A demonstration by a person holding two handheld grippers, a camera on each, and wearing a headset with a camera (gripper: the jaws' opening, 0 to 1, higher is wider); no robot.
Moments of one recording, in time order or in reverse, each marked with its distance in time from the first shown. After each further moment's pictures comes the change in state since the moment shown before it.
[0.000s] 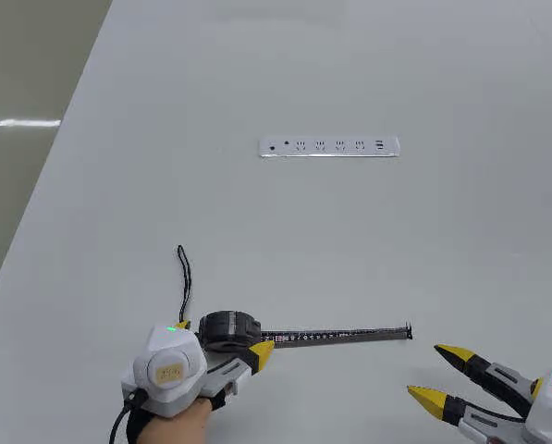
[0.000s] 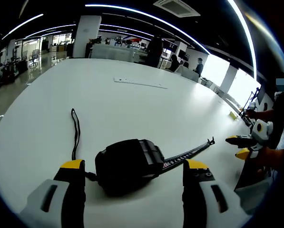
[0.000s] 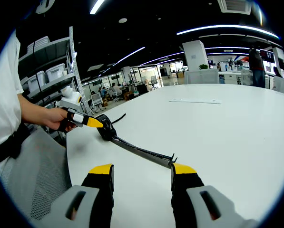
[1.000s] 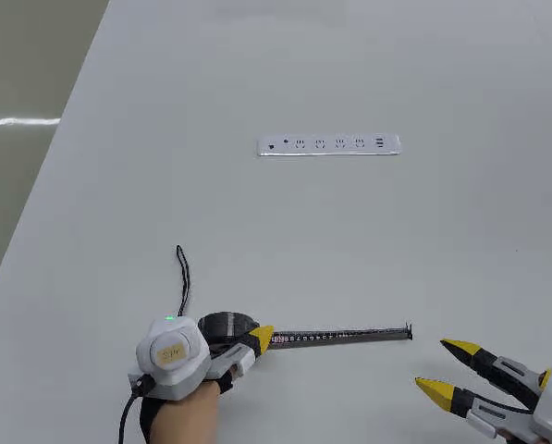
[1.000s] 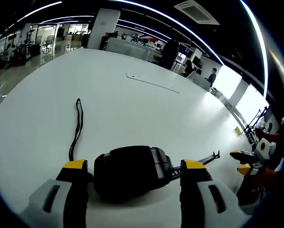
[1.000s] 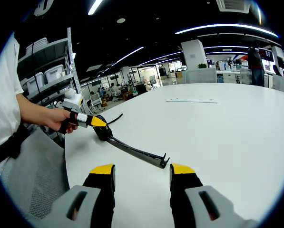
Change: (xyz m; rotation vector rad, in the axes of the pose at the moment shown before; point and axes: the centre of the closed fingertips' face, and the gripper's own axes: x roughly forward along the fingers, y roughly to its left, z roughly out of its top) left arm 0.017 0.008 -0.001 -0.153 0.013 0.056; right arm -0.004 -0.015 0.000 0.010 0.000 -0.006
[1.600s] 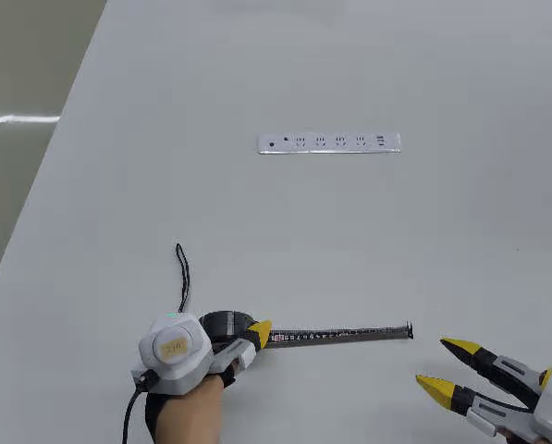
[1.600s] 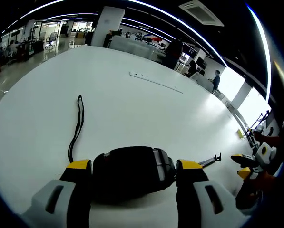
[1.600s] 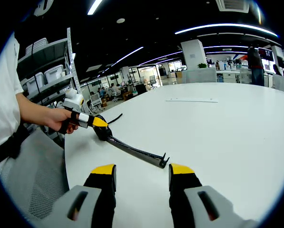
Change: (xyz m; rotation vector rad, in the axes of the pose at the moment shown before) left arm 0.003 0.001 -0.002 -0.032 0.013 0.021; right arm 0.001 -0.001 -0.002 0.003 0.001 0.001
